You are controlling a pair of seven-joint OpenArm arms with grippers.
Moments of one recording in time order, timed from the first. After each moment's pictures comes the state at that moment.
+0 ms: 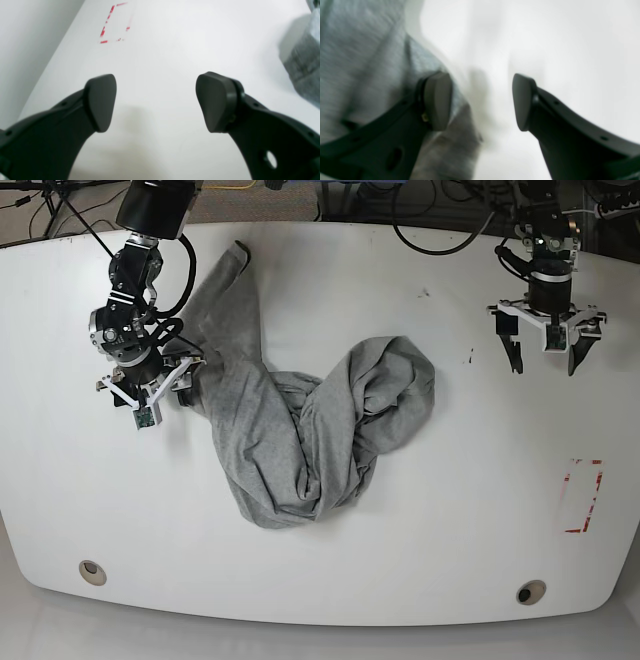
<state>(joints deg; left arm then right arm) 26.5 -5.4 -22.6 102.0 6.1 -11.9 4.2 -1.8 6.5 22.5 86.4 -1.6 31.8 -34.0</state>
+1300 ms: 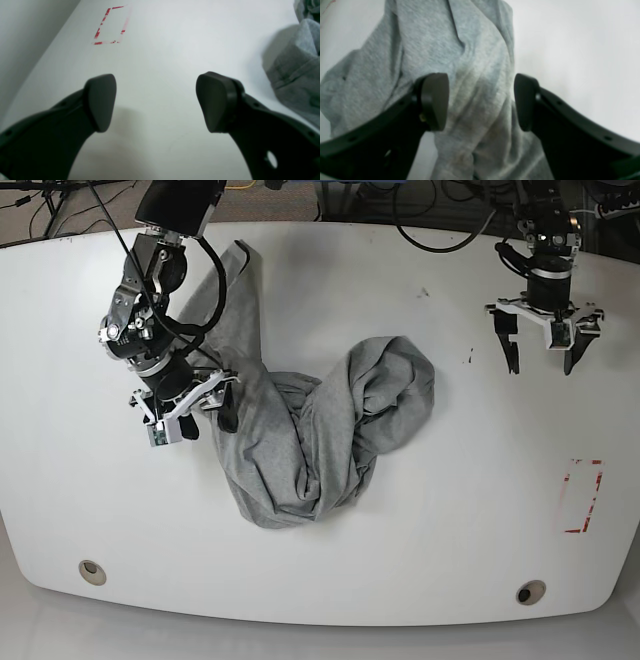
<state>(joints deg) 26.5 -5.9 -21.8 102.5 -1.7 -12.9 6.3 -1.7 0.8 21.8 97.5 18.2 33.6 -45.2</state>
